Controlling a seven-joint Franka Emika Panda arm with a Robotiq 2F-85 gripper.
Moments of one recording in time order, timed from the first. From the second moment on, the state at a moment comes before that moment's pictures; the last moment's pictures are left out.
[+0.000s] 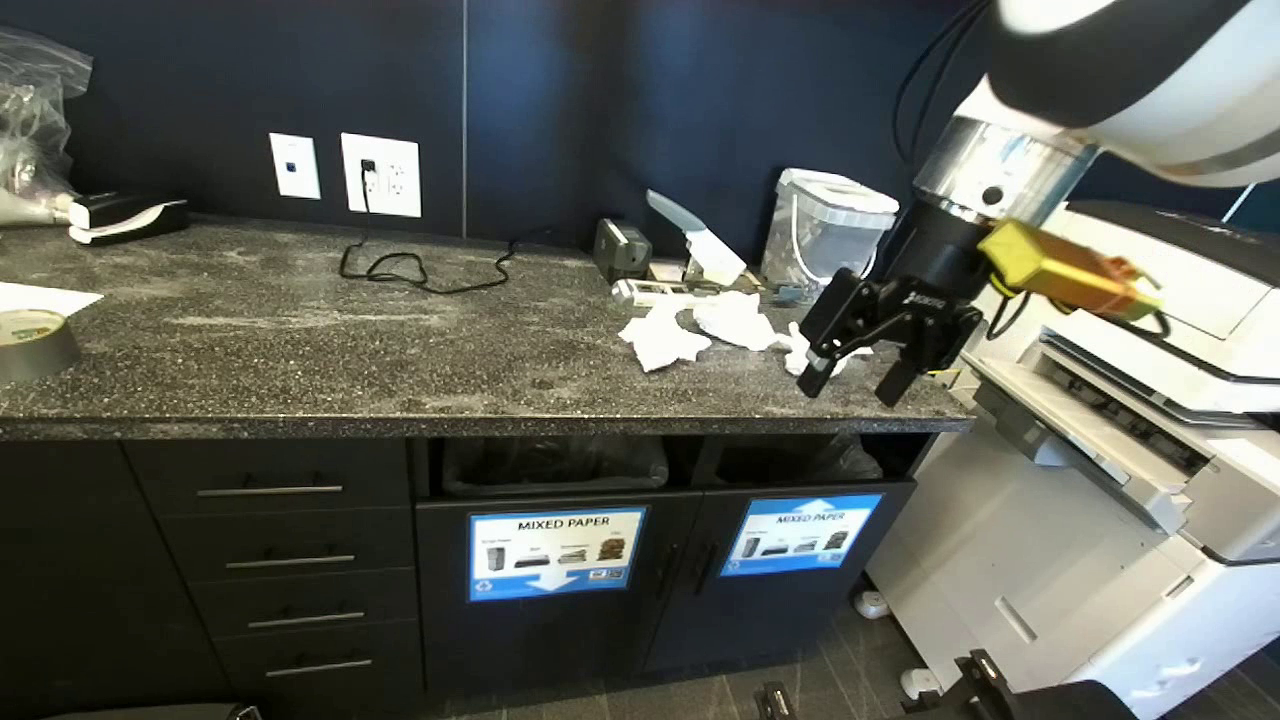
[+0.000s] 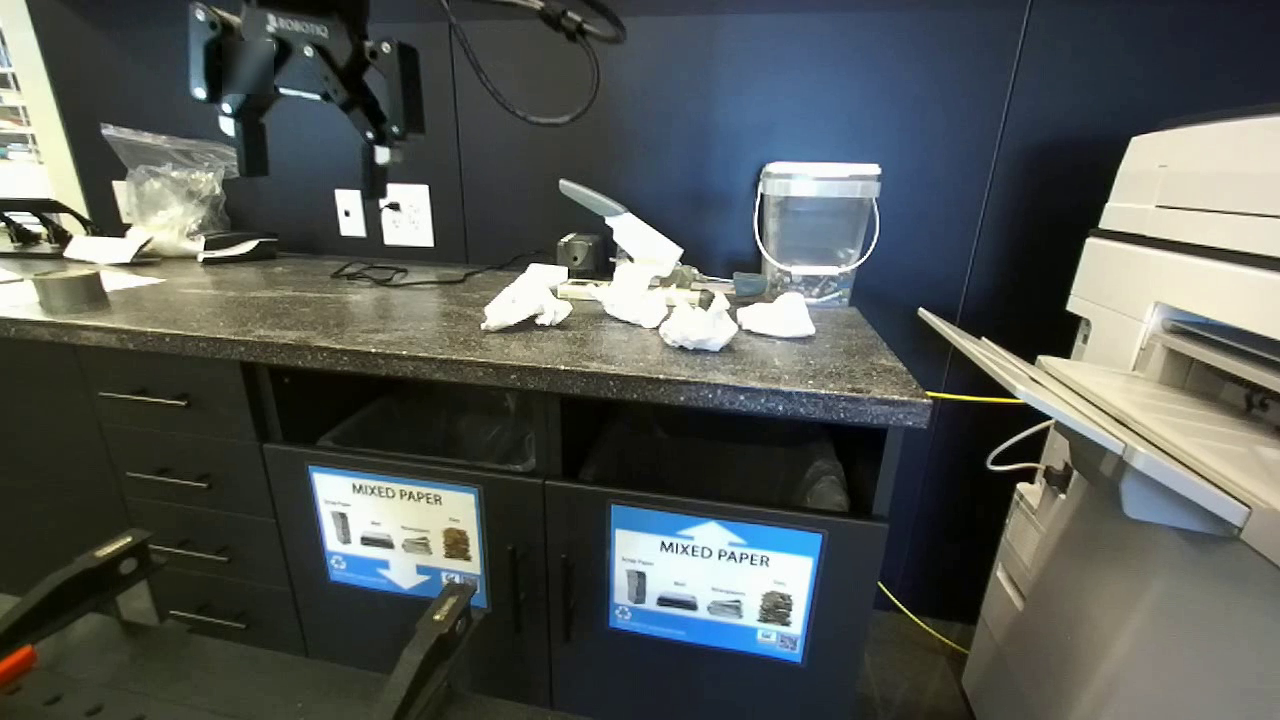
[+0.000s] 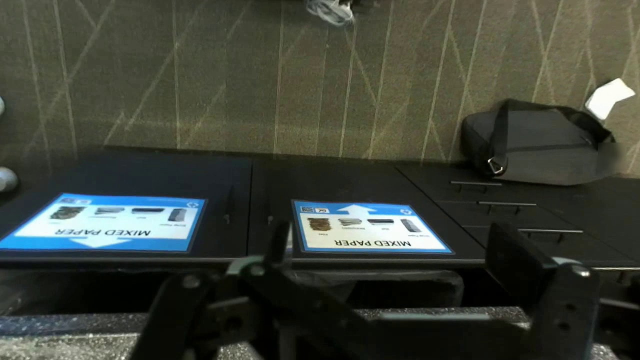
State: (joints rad) arm 0.12 -0.52 0.03 -2.75 0.18 2.27 -0.11
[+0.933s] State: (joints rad) arm 0.08 0.19 0.06 -2.22 0.31 2.59 -0.80
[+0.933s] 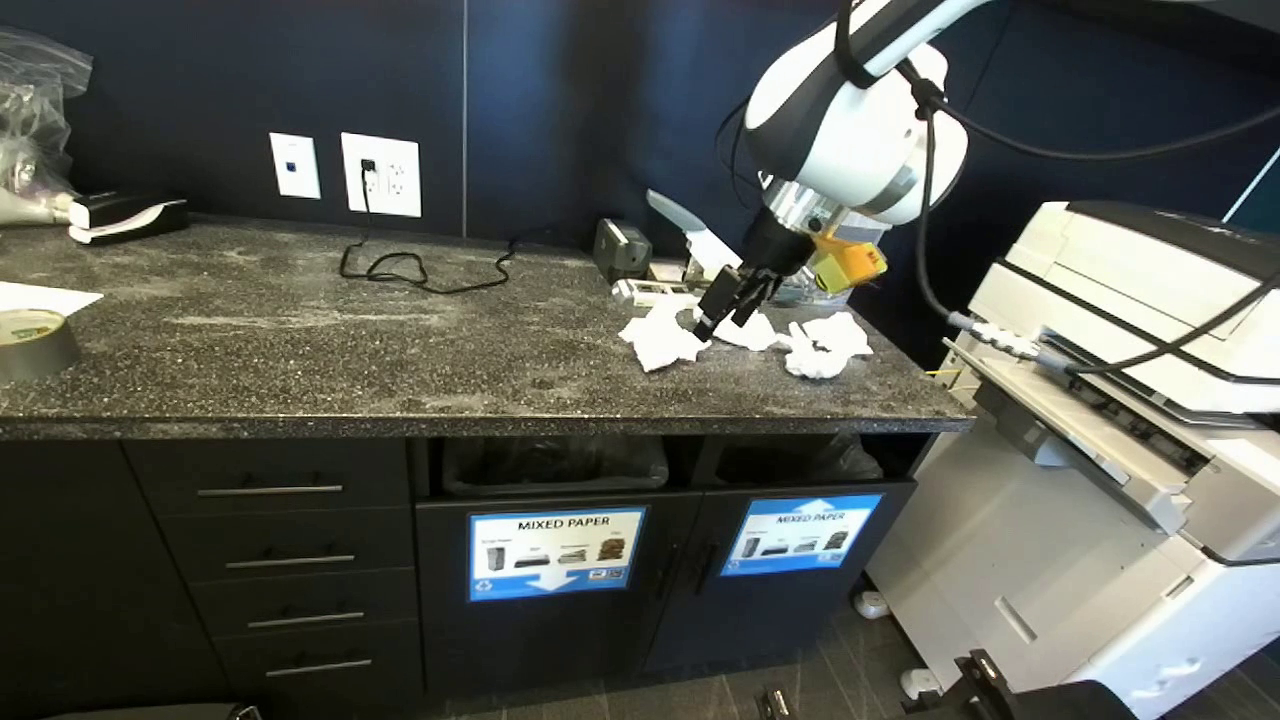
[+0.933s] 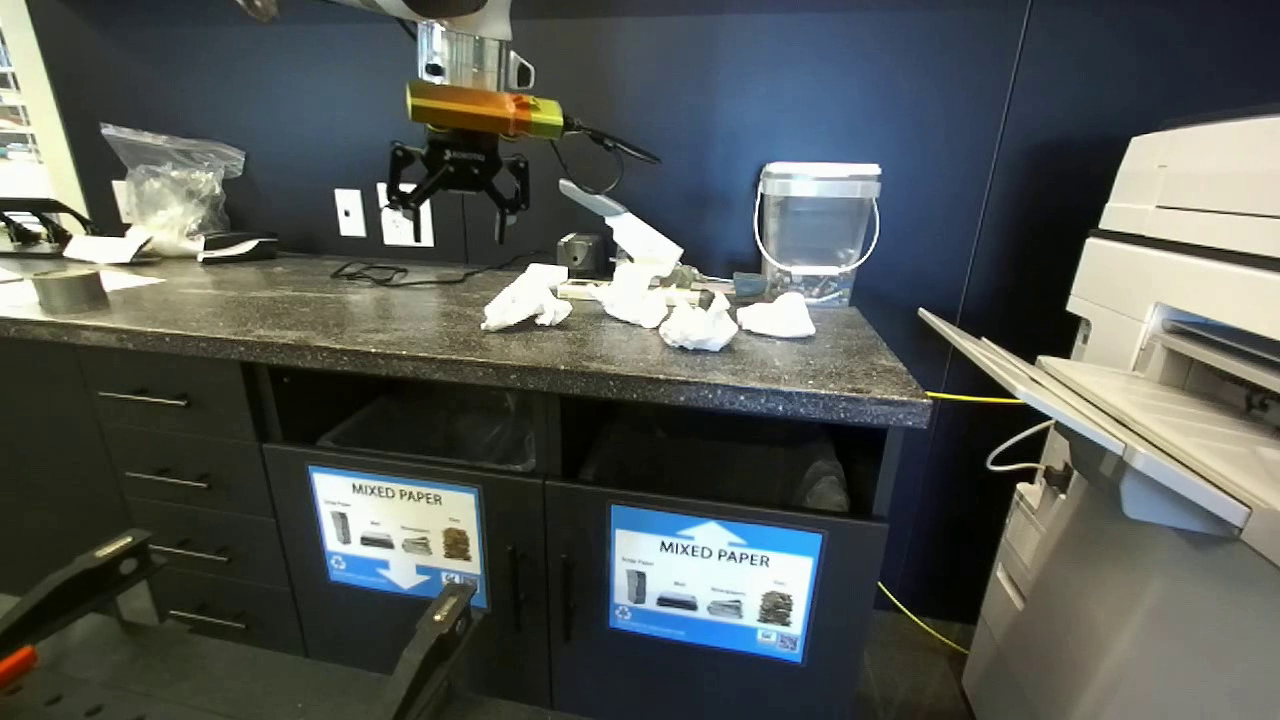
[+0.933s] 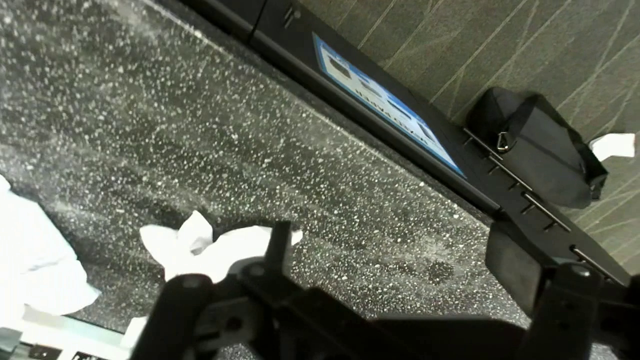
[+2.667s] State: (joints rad) arm -0.04 0.79 0.18 -1.55 0.14 2.60 -0.84
